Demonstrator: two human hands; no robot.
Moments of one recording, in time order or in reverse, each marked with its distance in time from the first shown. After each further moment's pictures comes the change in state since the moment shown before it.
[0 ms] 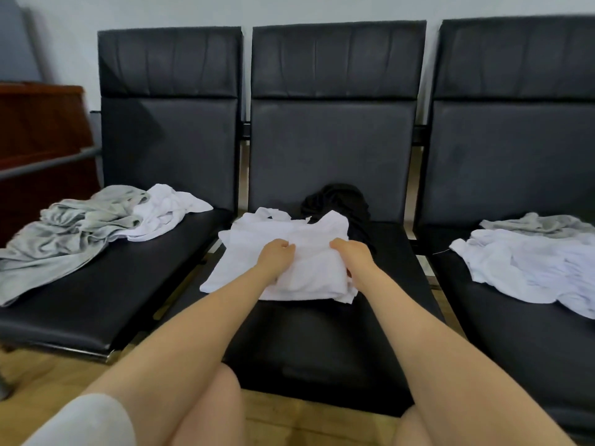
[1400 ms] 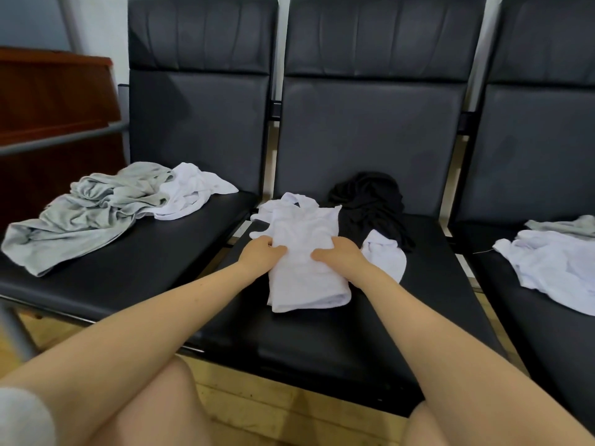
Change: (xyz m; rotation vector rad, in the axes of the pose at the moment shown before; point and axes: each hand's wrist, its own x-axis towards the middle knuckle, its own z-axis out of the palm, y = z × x) left_hand -0.006 -0.070 -0.057 0.094 0.063 -0.050; right_hand -0.008 0.004 0.070 -0.563 -0.232 -0.216
